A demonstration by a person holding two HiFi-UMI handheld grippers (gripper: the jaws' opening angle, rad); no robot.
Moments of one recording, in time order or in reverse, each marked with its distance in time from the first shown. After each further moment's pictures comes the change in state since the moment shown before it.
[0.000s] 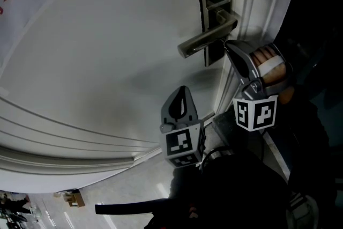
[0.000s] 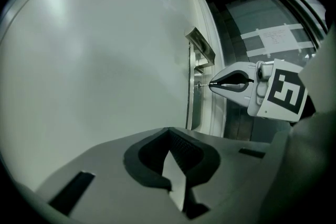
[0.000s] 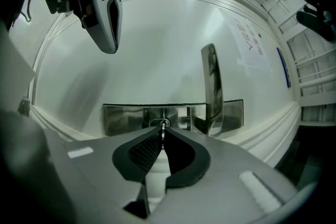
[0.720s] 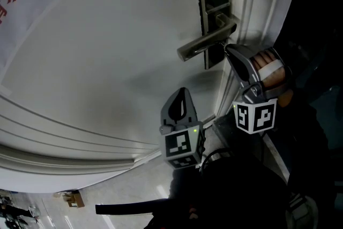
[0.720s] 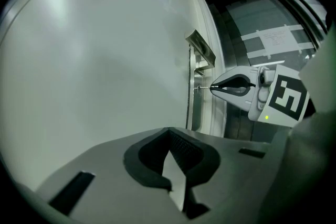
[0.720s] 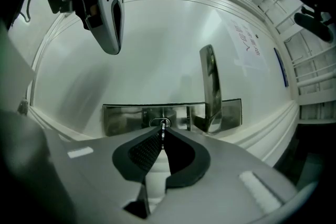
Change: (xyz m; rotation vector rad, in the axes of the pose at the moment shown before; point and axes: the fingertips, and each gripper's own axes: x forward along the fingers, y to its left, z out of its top) left arm 0.000 0.000 0.005 0.004 -0.011 -0.002; right arm -0.002 0.001 -0.001 0.011 -0.016 -0.018
